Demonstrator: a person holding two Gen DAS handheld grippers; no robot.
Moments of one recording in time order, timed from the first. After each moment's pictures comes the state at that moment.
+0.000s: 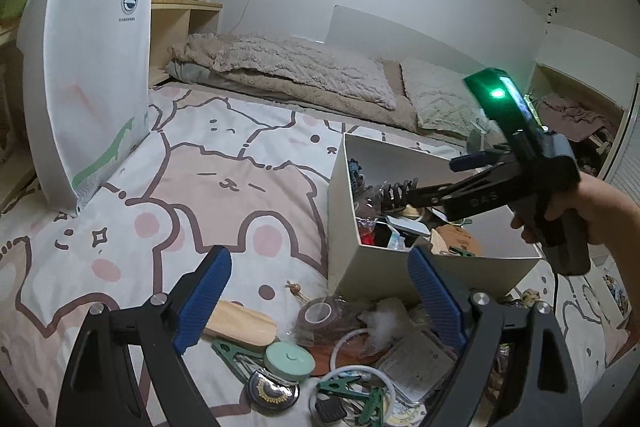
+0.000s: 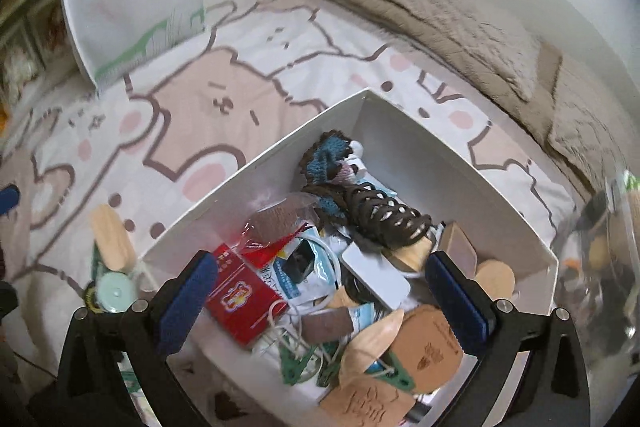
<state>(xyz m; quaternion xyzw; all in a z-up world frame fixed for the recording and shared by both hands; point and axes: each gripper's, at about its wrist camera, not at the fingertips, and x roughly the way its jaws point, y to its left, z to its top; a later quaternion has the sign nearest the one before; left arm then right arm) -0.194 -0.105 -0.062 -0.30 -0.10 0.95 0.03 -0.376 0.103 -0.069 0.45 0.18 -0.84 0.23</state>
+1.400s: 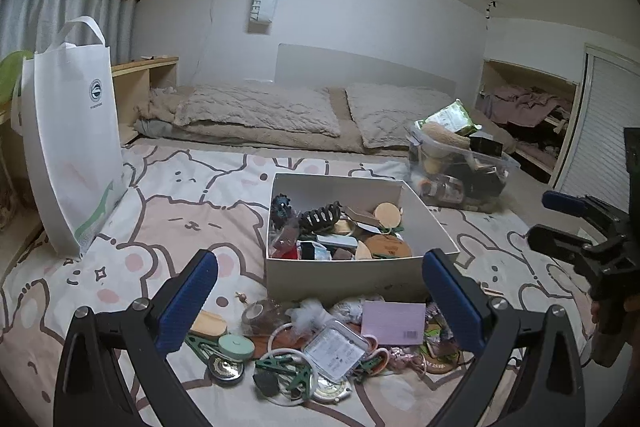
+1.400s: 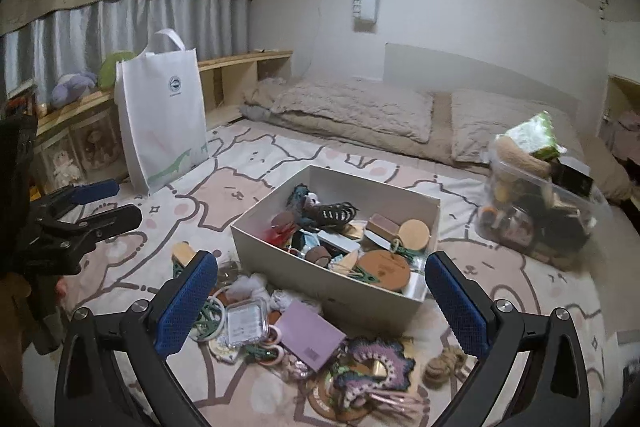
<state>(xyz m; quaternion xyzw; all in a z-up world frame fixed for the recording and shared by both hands) -0.116 -0.032 0.012 -0.24 -0.04 0.97 0.09 -0.132 0.235 0.020 0.26 0.04 -0.95 0.16</state>
